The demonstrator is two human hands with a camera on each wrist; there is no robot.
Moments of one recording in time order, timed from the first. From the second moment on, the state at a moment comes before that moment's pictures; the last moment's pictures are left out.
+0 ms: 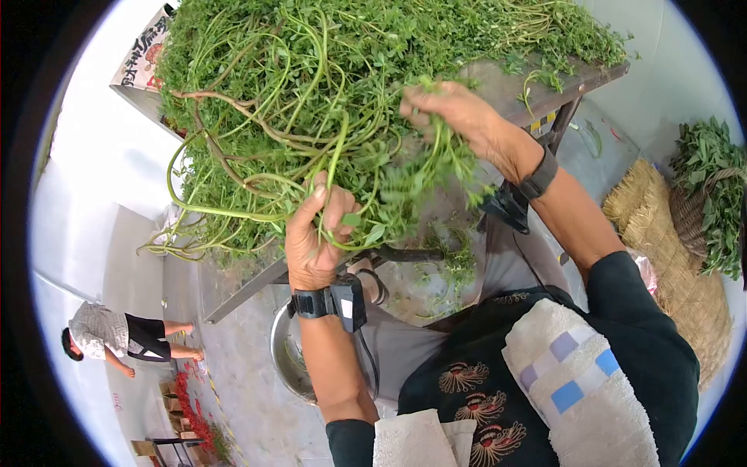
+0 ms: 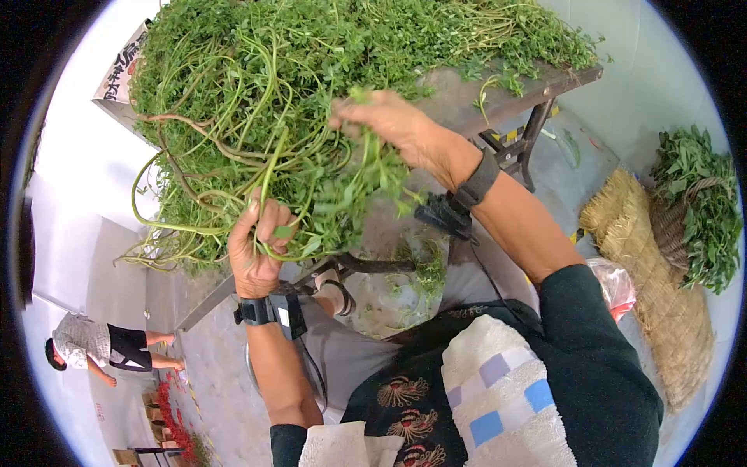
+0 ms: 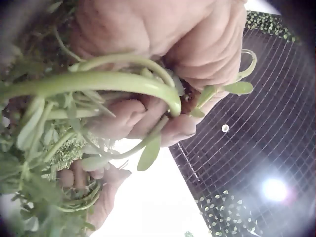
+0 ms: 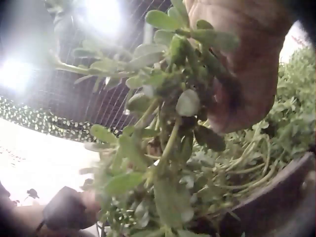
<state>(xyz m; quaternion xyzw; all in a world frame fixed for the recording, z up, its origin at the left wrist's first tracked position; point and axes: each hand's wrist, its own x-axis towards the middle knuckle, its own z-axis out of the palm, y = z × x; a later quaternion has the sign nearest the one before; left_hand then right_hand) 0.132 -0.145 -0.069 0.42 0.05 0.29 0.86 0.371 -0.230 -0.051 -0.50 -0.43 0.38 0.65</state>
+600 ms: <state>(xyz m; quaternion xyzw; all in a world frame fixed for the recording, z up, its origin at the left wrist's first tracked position) 0.135 -0.146 -0.072 0.42 -0.04 0.24 0.88 0.304 -0.222 -0.087 -0.47 -0.65 0.32 0.51</state>
